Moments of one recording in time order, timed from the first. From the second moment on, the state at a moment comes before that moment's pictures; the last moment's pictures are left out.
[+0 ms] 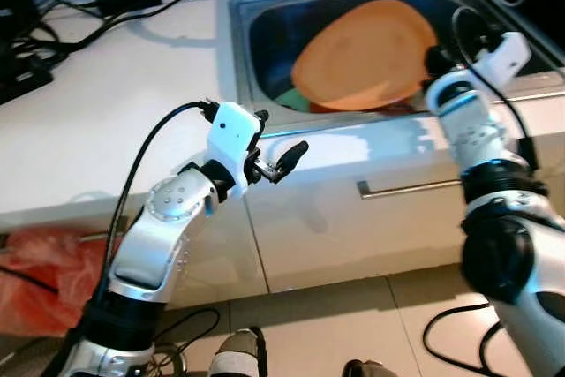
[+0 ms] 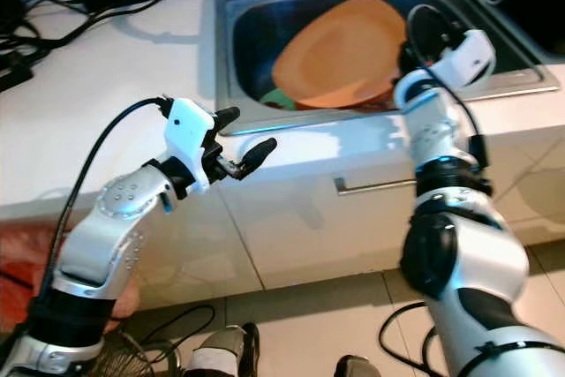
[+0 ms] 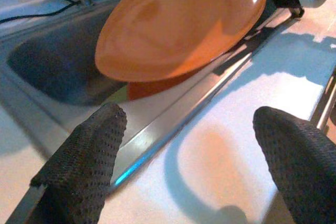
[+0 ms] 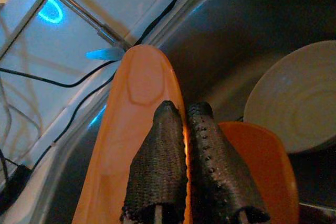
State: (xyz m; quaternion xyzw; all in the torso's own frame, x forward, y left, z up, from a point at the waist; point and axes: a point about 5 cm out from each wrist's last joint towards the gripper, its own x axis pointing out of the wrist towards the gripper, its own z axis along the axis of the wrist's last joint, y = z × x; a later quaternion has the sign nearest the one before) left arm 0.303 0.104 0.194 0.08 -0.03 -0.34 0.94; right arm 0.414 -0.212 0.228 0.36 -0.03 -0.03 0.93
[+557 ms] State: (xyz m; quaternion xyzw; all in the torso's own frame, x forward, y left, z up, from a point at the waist) left arm 0.313 0.106 0.218 0.06 -0.06 -0.30 0.95; right arm 0.415 -0.217 0.231 0.32 -0.03 -0.02 0.95
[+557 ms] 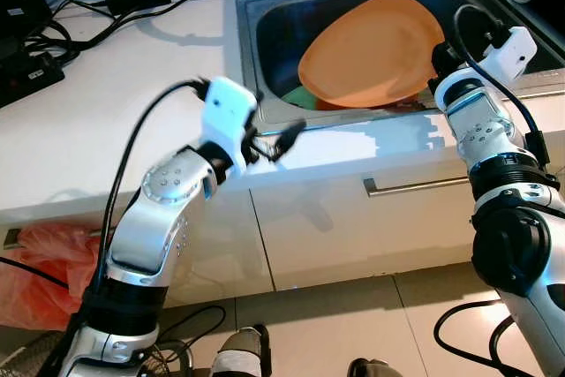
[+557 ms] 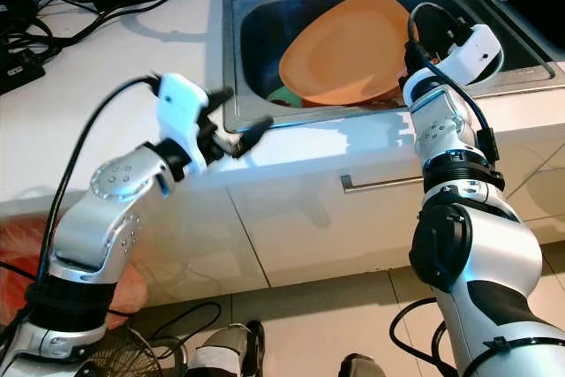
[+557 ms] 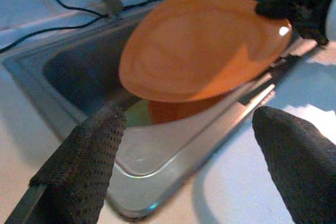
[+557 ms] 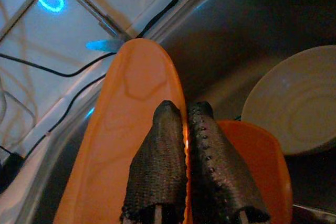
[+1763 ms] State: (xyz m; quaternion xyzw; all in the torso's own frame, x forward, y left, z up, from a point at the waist) left arm 0.316 0.107 0.224 0.03 -0.08 -0.26 0.96; right arm 0.416 -0.221 0.244 0.27 -0.06 0.00 0.96
